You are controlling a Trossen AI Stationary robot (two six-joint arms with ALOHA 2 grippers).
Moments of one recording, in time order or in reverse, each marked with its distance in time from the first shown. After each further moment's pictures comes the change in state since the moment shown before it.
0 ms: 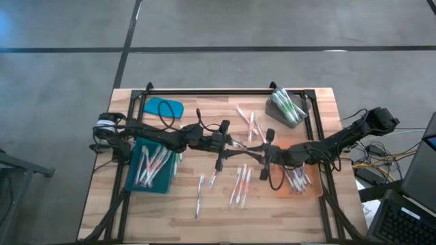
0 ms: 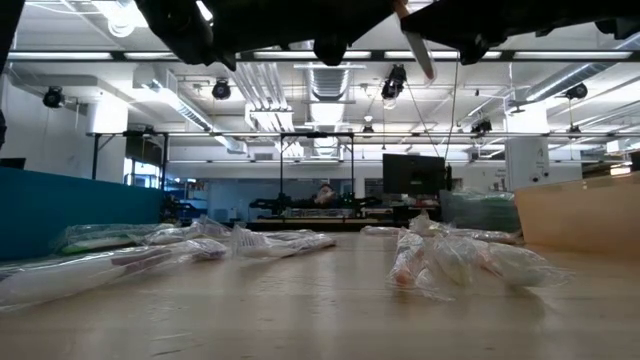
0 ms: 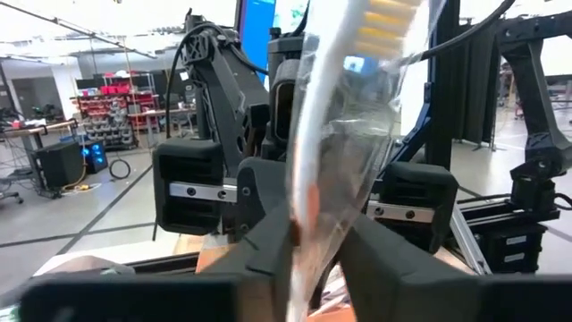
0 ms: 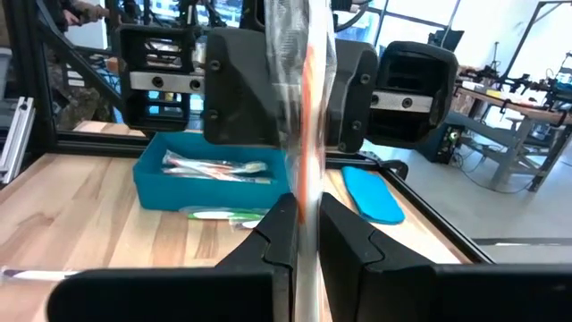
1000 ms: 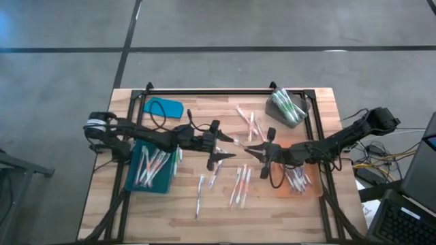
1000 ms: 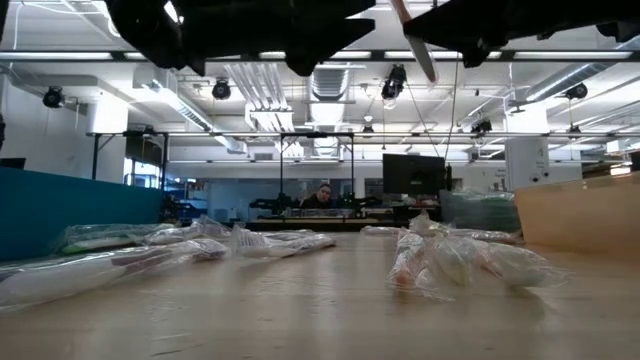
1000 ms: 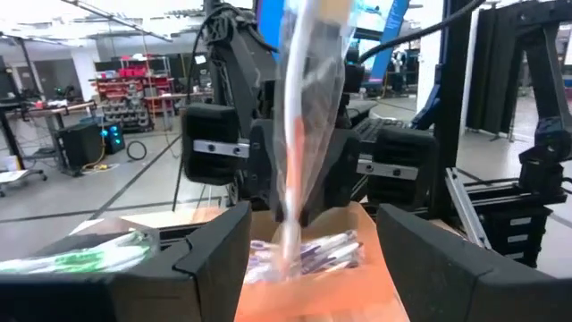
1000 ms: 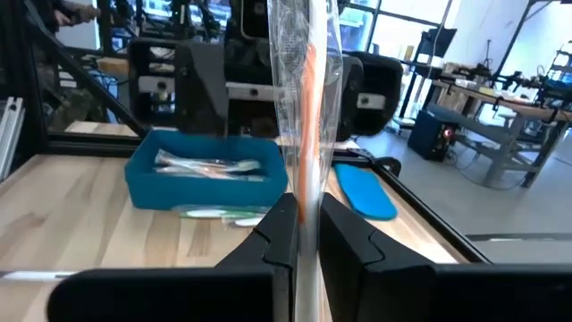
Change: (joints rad) left arm 0.004 -0.117 -0.159 0.001 -0.049 -0.006; right arm -0.006 -0.018 -0.020 0.003 0.005 0.004
